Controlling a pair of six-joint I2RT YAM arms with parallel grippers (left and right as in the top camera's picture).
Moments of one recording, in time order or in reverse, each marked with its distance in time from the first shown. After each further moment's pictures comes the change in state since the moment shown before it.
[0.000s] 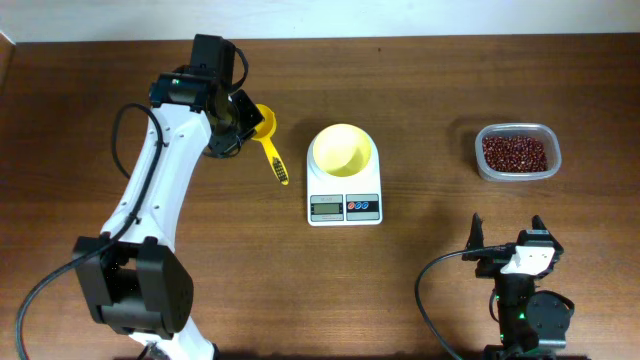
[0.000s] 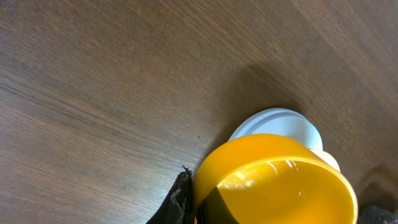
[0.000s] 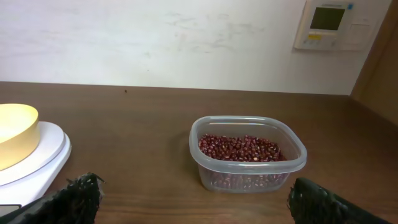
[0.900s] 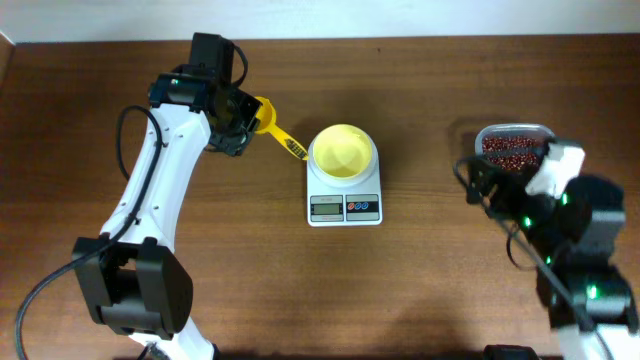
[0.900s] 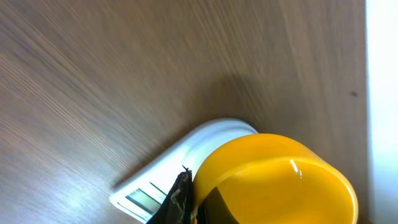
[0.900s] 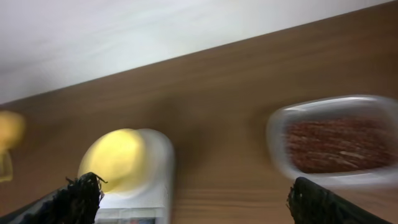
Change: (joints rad) left arm 0.000 -0.002 0.002 0.023 0.069 -0.414; right arm 0.001 0.876 0.835 -0.378 -0.278 0.312
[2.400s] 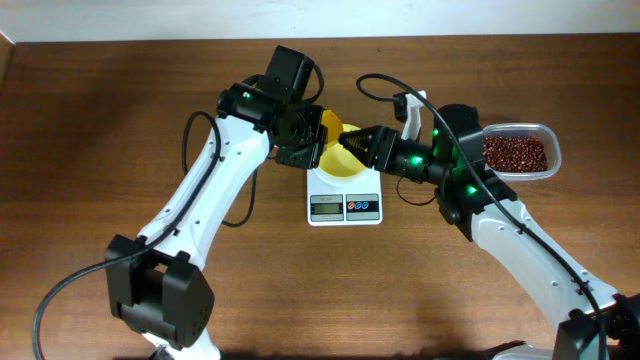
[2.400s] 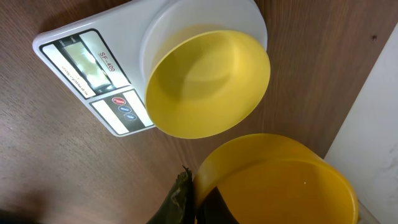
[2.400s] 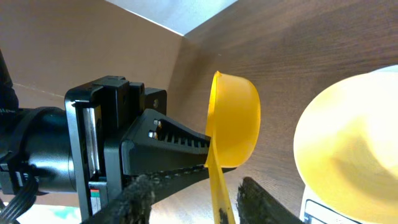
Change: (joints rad) left arm -0.262 0.000 0.002 0.025 0.114 -0.551; right arm 0.377 0.610 0.089 0.617 -0.445 0.568
